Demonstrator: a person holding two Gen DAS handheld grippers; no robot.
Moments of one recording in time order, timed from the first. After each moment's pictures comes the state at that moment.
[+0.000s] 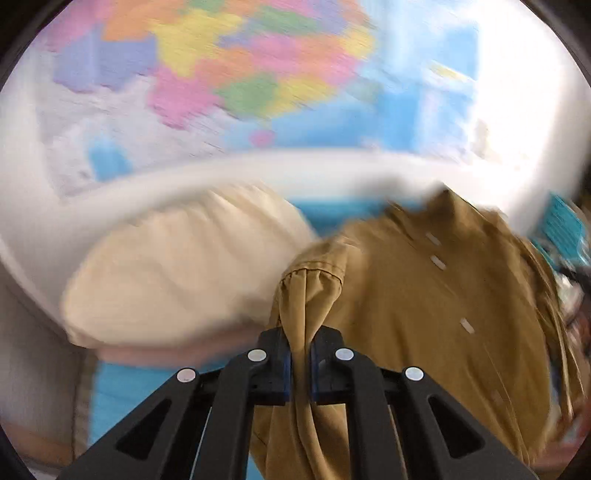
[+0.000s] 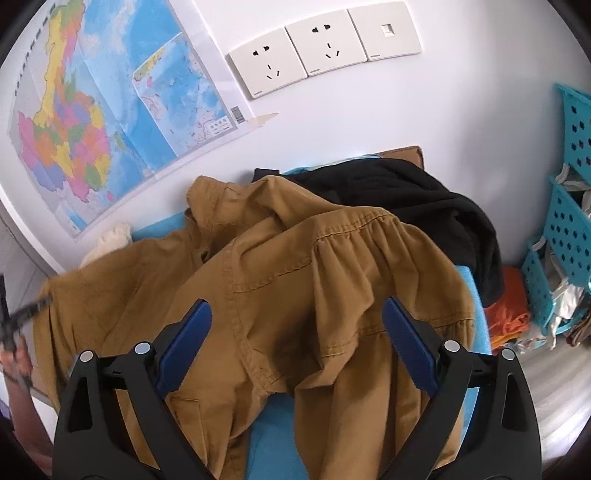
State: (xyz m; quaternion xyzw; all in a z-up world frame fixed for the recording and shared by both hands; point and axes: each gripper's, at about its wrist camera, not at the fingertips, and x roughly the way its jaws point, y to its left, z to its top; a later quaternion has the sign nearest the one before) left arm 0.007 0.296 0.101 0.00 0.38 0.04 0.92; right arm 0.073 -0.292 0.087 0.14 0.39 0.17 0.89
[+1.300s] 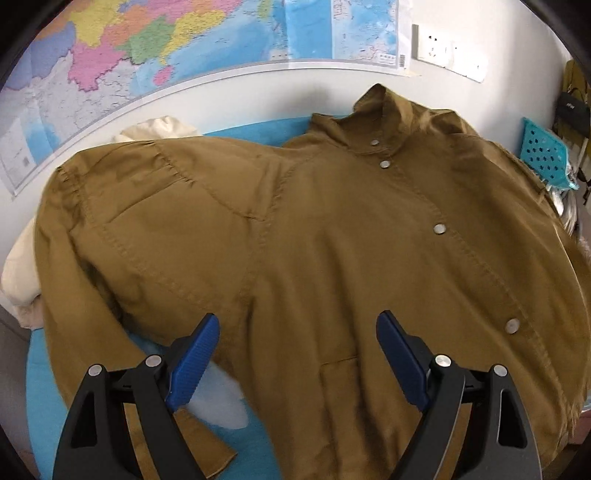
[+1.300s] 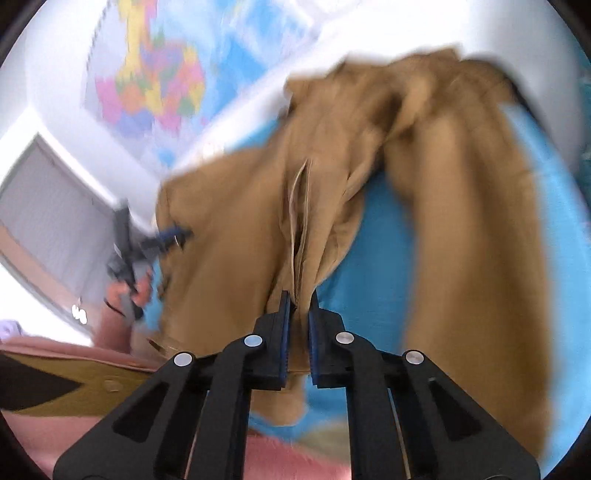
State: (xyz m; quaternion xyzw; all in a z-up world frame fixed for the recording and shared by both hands) left arm -0.029 0.171 -0.032 0.06 0.43 -0.05 0.90; right arm -0.114 -0.309 0.045 0.22 0.41 0.31 0.82
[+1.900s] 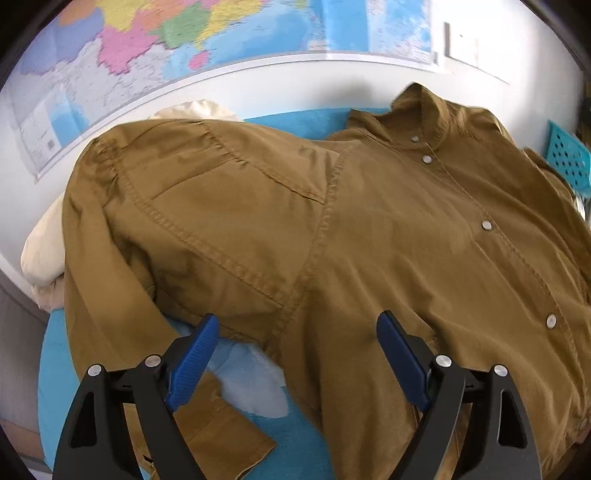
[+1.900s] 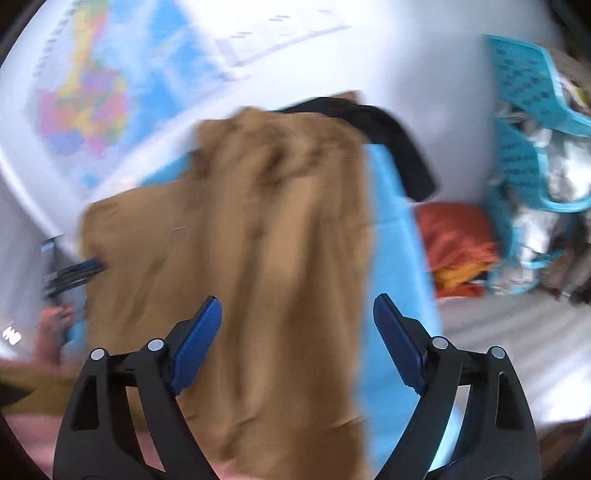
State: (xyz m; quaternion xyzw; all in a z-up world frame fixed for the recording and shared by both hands) left arm -0.032 0.203 -0.038 0.05 0.43 0.00 0.90; right arm -0.074 -0.348 0.047 0.14 0.43 0.13 0.88
